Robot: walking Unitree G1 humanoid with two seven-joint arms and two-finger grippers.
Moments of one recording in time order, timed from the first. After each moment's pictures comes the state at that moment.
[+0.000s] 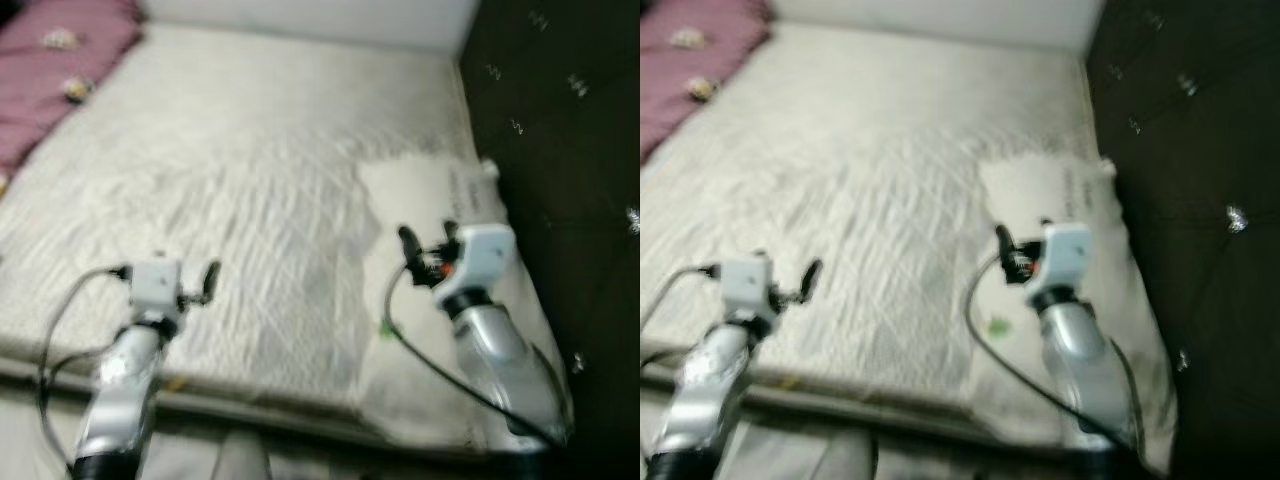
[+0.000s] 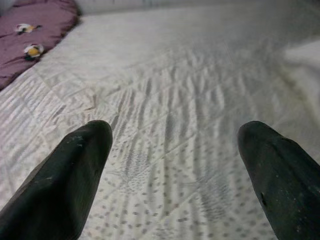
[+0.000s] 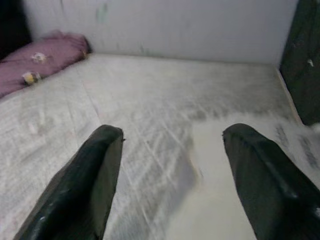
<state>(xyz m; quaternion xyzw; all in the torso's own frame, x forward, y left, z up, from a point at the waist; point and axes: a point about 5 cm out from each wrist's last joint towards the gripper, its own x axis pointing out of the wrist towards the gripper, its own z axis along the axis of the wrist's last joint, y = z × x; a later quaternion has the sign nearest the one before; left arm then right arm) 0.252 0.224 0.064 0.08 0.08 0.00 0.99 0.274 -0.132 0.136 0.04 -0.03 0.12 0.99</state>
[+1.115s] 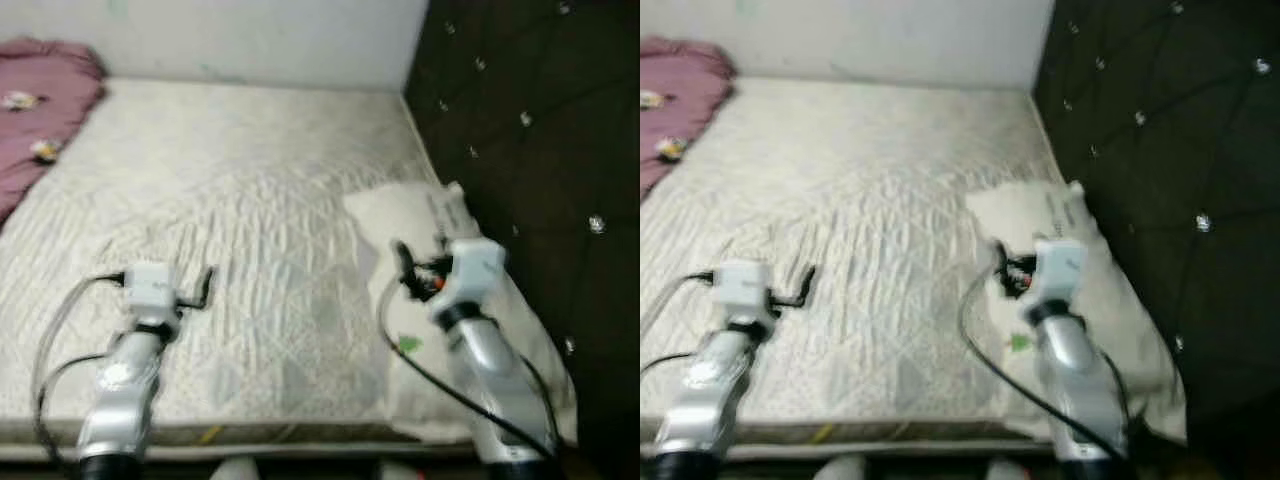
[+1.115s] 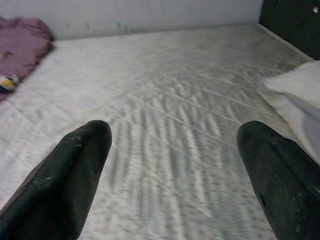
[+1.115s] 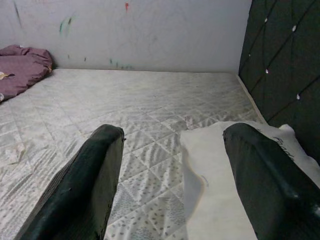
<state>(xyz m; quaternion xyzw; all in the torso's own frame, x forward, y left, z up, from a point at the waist) 0.261 0.208 0.067 0.06 0.07 -0.02 1.00 0.263 -0.147 0.112 0.03 0.01 0.08 1.00</state>
